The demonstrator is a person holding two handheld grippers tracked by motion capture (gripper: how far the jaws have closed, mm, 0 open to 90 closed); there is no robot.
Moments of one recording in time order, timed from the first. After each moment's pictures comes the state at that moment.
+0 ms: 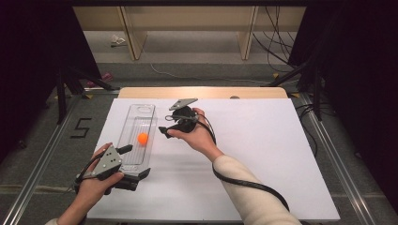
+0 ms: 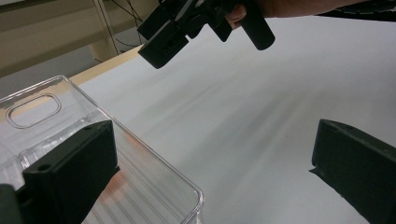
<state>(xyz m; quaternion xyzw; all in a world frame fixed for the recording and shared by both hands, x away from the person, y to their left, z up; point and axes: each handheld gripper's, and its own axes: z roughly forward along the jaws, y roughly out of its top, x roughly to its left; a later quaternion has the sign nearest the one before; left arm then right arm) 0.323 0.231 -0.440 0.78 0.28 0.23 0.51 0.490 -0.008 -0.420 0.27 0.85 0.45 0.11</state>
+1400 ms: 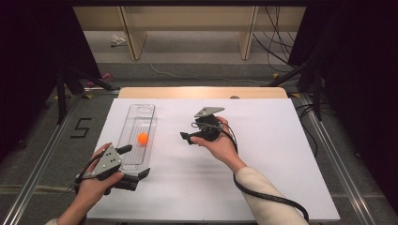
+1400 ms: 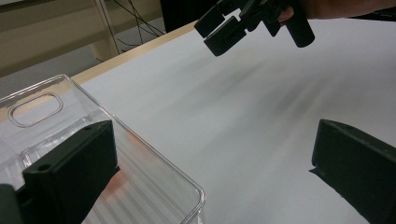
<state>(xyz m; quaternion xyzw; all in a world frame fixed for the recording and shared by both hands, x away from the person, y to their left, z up) 0.323 0.232 -0.440 0.78 0.29 0.23 0.51 0.471 -0.077 -0.435 0.31 0.83 0.45 0.12</state>
